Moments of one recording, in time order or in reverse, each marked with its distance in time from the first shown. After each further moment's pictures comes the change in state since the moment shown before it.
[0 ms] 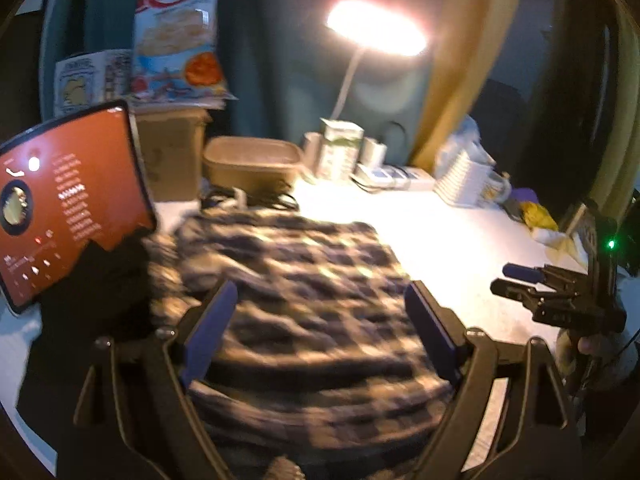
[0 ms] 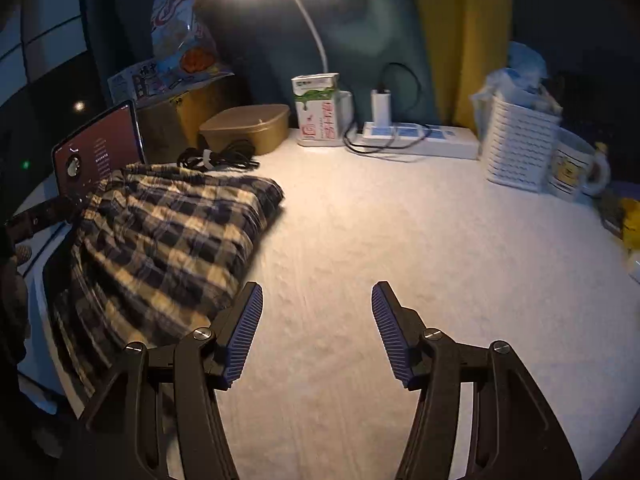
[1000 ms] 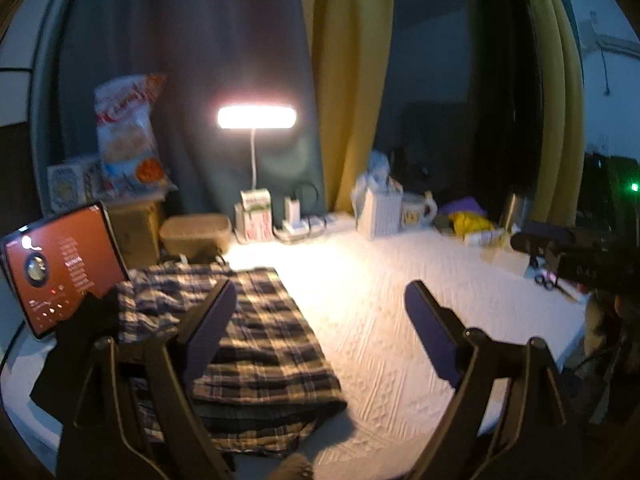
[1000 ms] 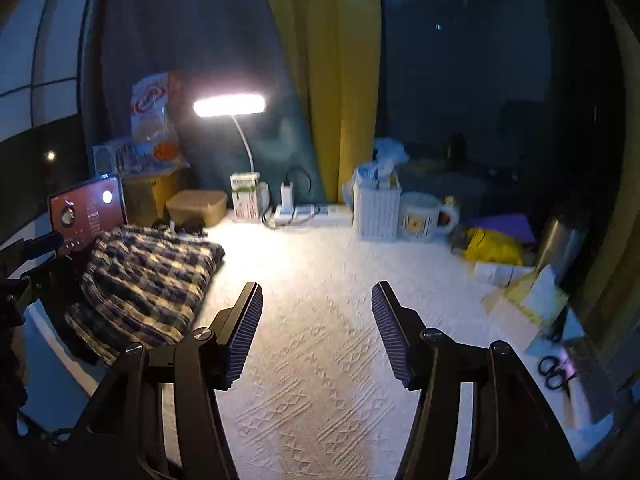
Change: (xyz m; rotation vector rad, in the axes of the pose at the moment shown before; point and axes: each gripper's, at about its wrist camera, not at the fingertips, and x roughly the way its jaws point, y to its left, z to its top) left arm -0.121 -0.138 -0.033 0.174 -0.270 -0.026; right arm -0.207 -0.003 -0.043 0.025 -0.317 -0.245
